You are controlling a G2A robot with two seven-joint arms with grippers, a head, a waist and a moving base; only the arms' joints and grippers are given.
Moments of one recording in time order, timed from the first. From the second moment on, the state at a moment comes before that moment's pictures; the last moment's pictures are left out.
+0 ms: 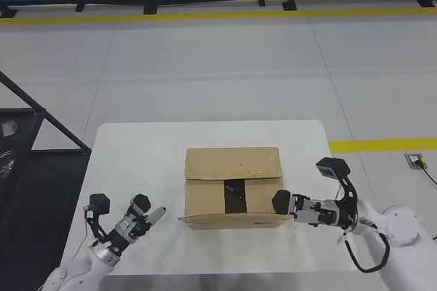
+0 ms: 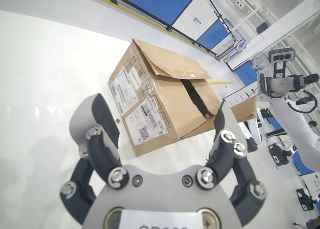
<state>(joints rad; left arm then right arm) 1.49 -1.13 -1.60 -1.75 0.51 -0.57 -0.28 -1.02 -0.99 1.34 -1.62 0.53 -0.57 1.25</state>
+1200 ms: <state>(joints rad) 1.46 -1.11 -1.49 -1.71 0.84 -0.69 -0.38 -0.96 -0.83 1.12 -1.48 0.56 -0.77 0.97</state>
